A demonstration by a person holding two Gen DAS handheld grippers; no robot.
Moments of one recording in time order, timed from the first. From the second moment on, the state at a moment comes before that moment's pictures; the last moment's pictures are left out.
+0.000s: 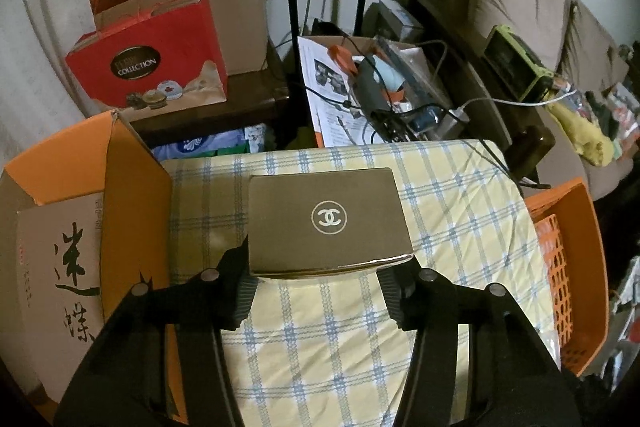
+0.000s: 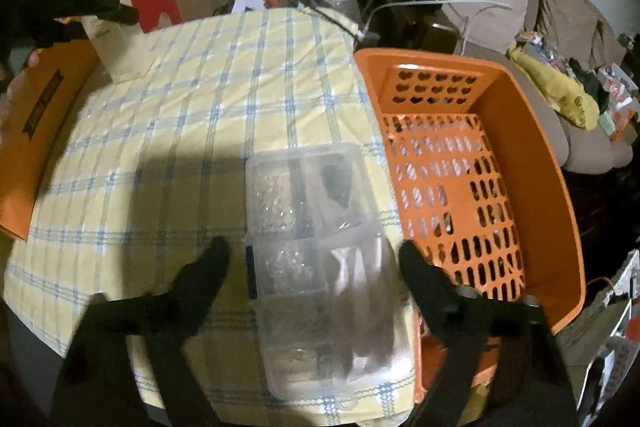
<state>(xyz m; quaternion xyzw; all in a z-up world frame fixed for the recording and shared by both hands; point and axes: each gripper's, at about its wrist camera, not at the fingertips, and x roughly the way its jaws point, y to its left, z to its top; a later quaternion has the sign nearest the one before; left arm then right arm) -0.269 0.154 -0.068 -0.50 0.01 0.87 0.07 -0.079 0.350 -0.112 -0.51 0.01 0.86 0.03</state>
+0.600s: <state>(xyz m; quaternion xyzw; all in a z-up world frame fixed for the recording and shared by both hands) -0.217 0.117 0.000 -0.45 -0.01 0.88 0.13 -0.077 0.330 -0.064 -0.47 0.01 0.88 -0.01</state>
